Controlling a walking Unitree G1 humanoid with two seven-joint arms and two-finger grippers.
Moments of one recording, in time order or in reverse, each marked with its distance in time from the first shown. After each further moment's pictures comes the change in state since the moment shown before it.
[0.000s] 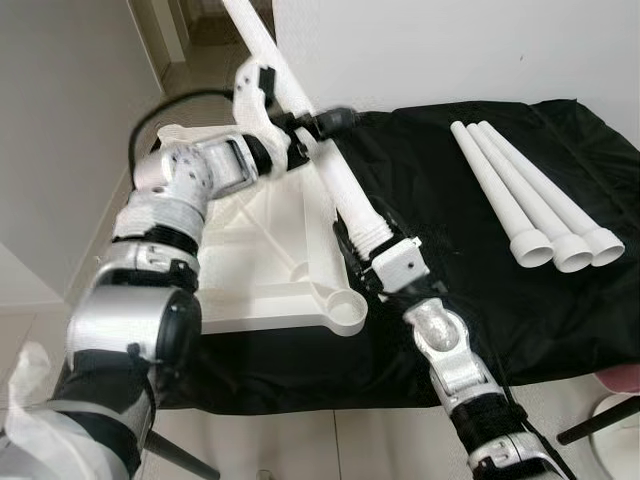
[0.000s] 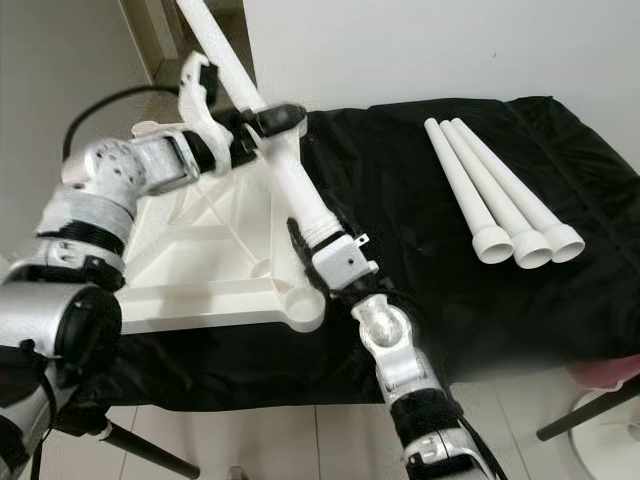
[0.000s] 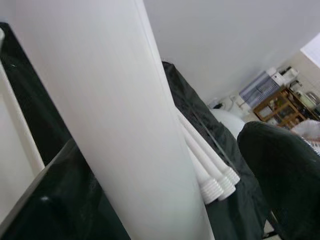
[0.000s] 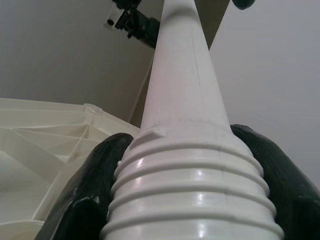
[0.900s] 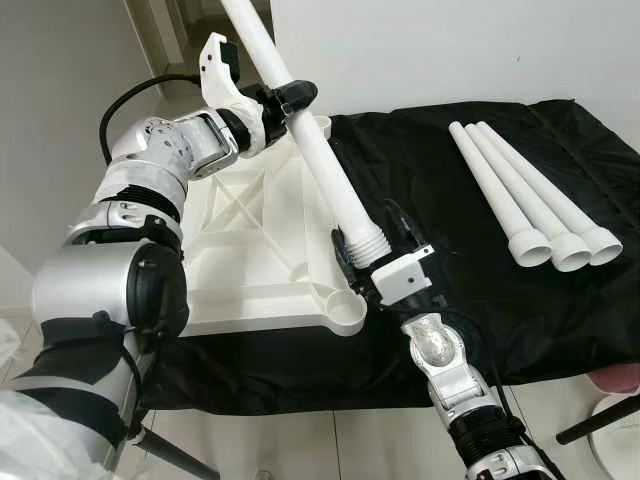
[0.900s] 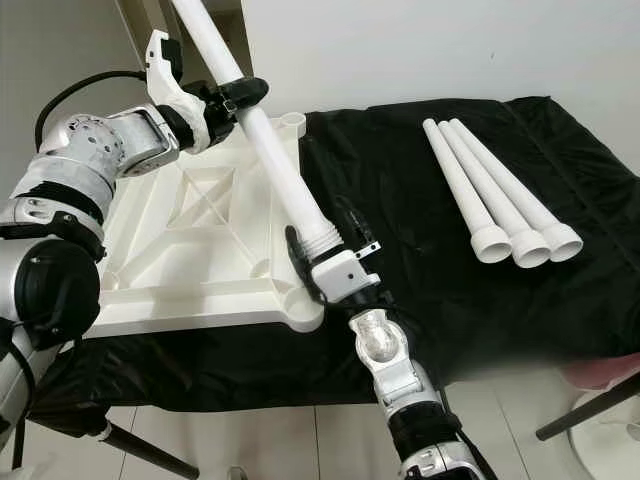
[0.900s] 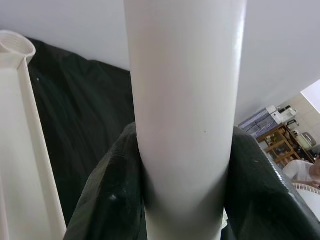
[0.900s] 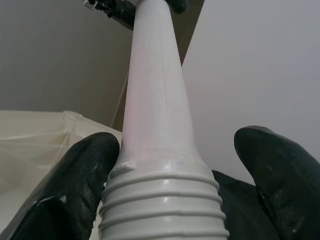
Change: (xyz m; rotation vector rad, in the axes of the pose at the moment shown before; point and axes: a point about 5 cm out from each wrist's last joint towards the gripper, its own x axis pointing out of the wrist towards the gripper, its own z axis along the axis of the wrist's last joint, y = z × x) left arm -0.004 0.012 0.025 -0.104 -0.114 0.077; right arm -0.004 0.000 0.001 0.037 -0.015 -0.128
